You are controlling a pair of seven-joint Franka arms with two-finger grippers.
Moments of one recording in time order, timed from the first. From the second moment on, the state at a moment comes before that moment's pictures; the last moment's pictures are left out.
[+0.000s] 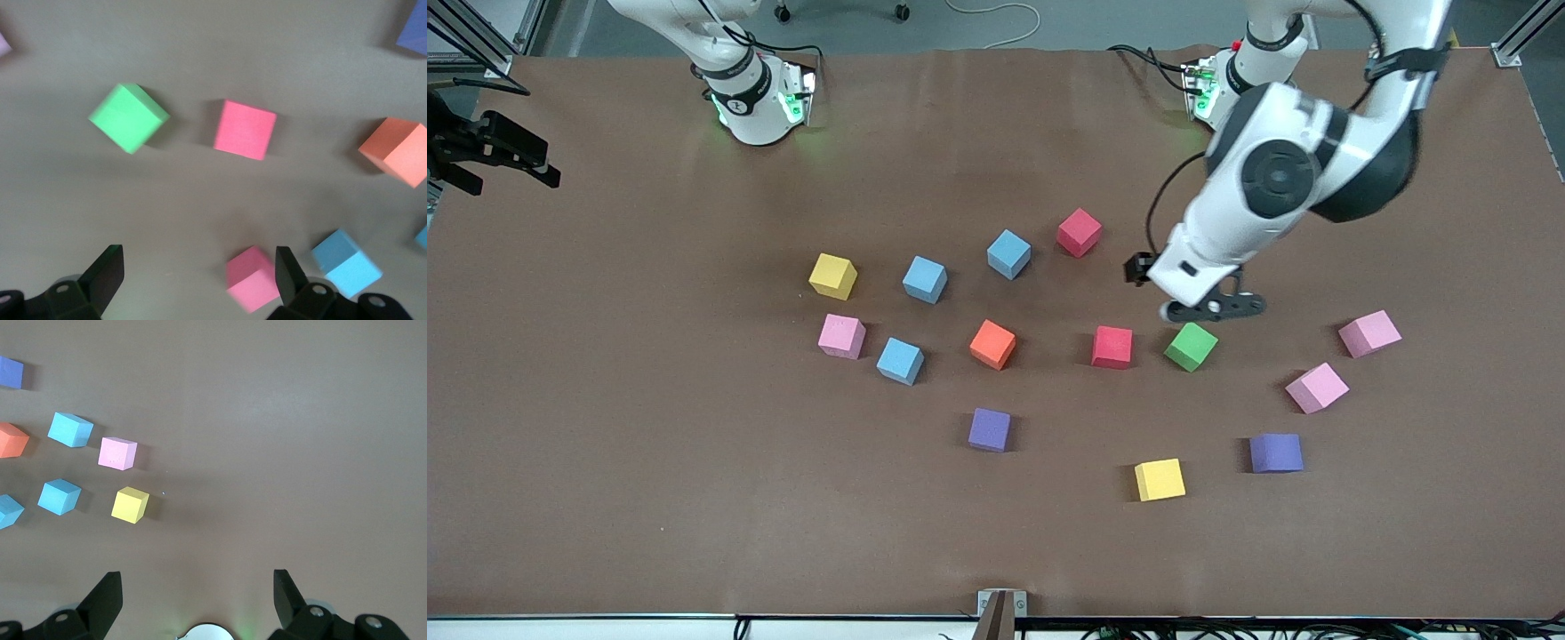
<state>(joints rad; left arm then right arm) -0.24 0.21 -0.30 -1.89 -0.03 1.99 -0.66 -0.01 -0.13 -0.05 -1.63 0.05 1.44 -0.11</state>
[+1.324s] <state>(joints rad) -0.58 0.44 -0.31 -2.05 -0.03 2.53 -1.72 -0.03 0.05 -0.04 -1.60 0.00 1.56 0.03</state>
